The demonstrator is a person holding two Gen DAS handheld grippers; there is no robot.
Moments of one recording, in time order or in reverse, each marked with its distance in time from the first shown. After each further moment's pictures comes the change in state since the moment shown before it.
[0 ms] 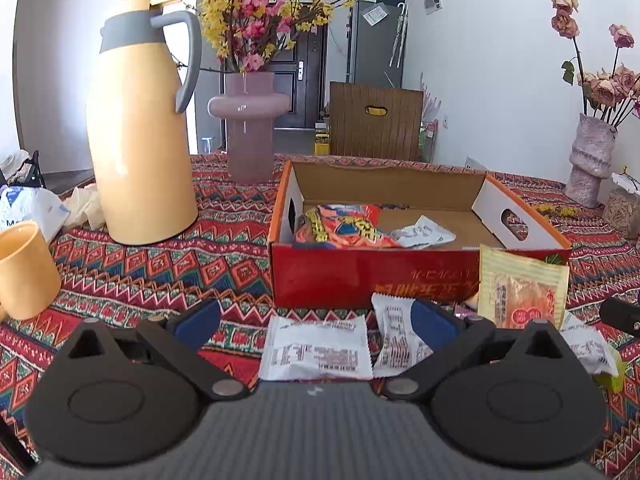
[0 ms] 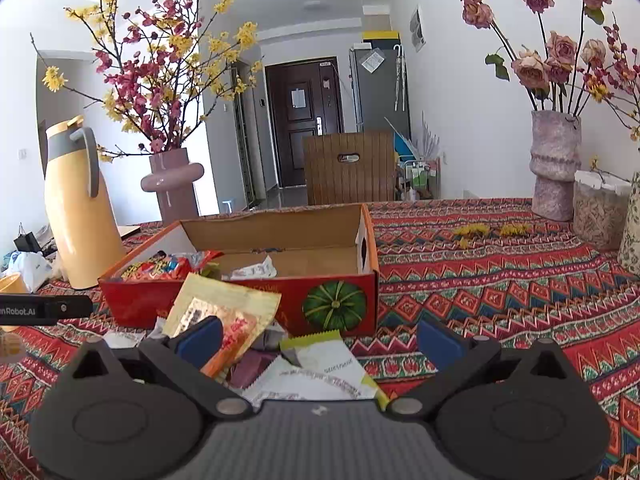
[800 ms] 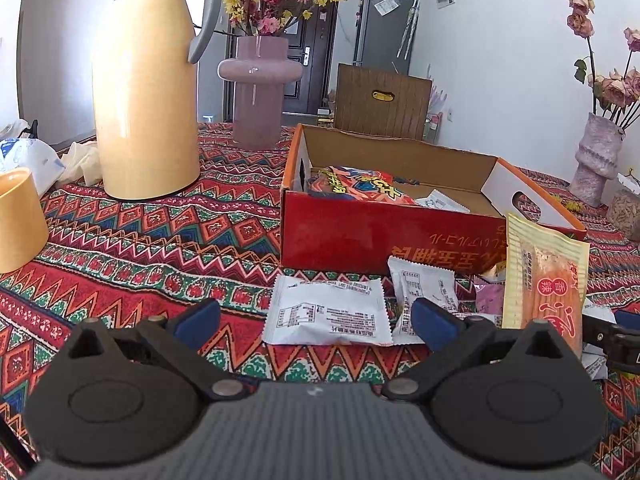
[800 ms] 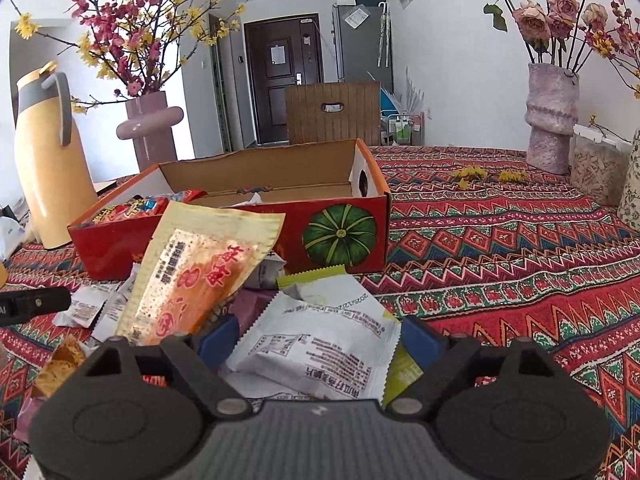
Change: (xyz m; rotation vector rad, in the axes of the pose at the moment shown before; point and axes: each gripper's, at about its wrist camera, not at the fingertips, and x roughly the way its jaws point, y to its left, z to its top) left arm 0.017 0.014 -0.023 -0.059 0.035 -0.019; right arm 0.036 0.018 -0.027 0.006 0.133 -0.072
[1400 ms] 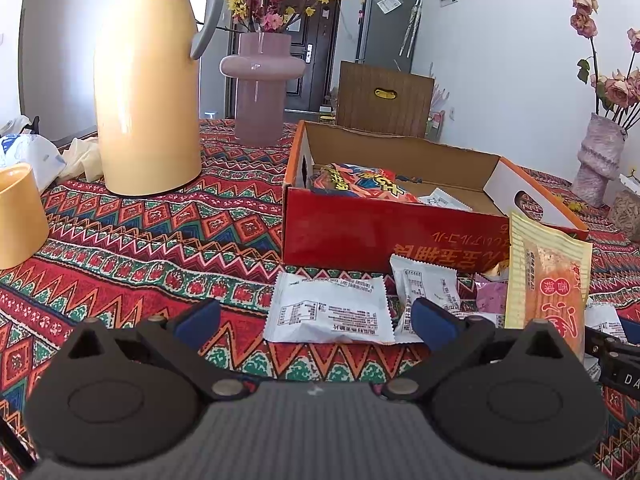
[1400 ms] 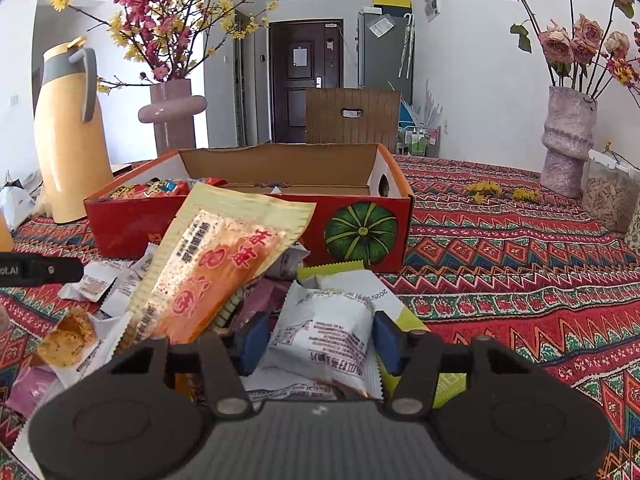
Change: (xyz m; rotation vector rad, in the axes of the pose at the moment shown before) left arm 0.002 0.001 -0.001 -0.007 0.008 0.002; right arm -0.004 0.014 -0.009 -0.100 -0.019 0.017
